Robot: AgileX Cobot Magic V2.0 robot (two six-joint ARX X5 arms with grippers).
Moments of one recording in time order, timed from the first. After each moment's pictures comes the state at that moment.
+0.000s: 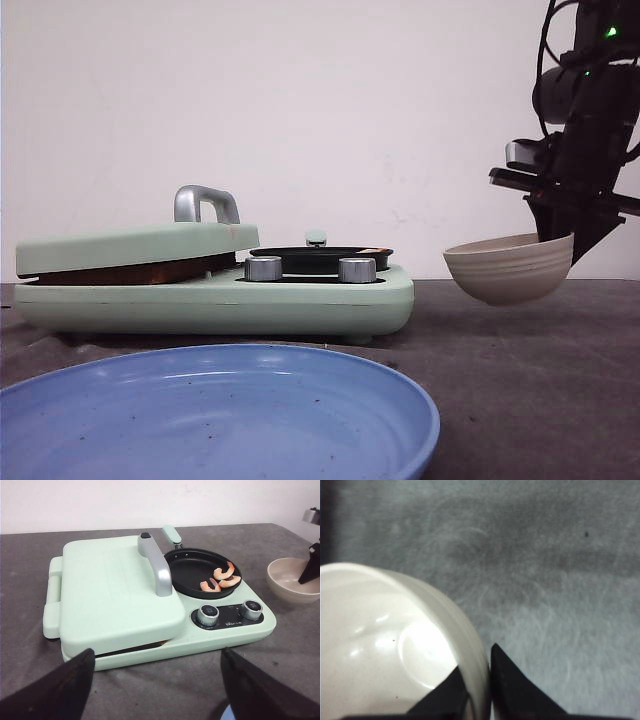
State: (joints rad) left arm -0.26 0.37 0.54 -0.44 0.16 -0.07; right arm 0.06 1.95 1.57 -0.88 -0.24 0.11
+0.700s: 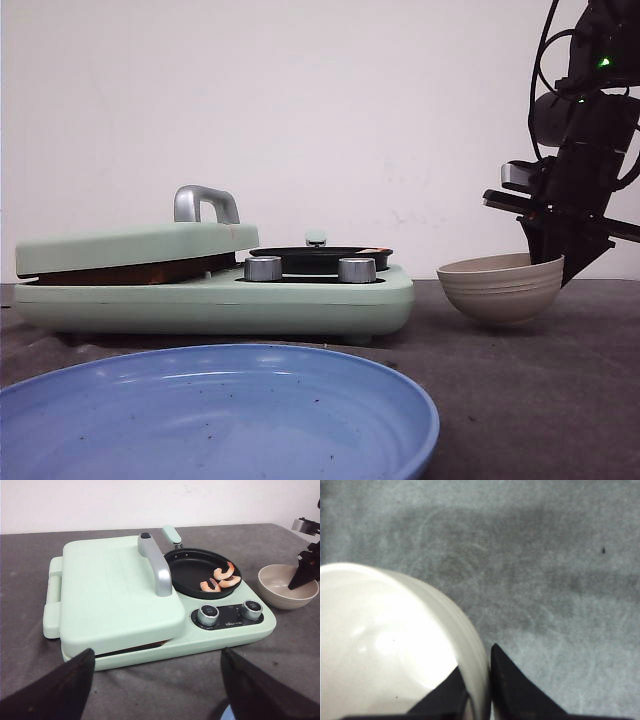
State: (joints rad) left arm -0.26 0.37 0.54 -0.44 0.16 -0.07; right arm 0.06 2.01 1.57 -0.83 -0.26 0.12
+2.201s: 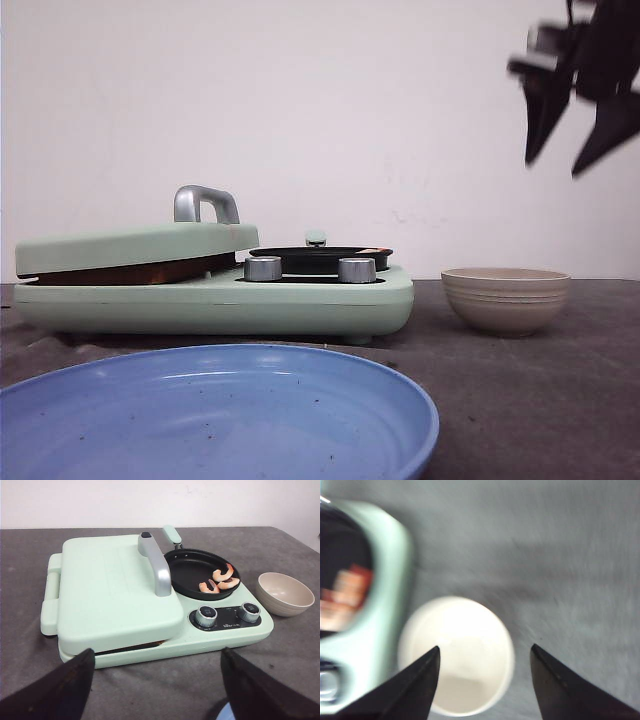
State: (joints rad) left arm -0.26 0.37 0.54 -0.44 0.16 -0.10; right arm 0.04 1.62 1.57 -0.83 -0.29 0.10
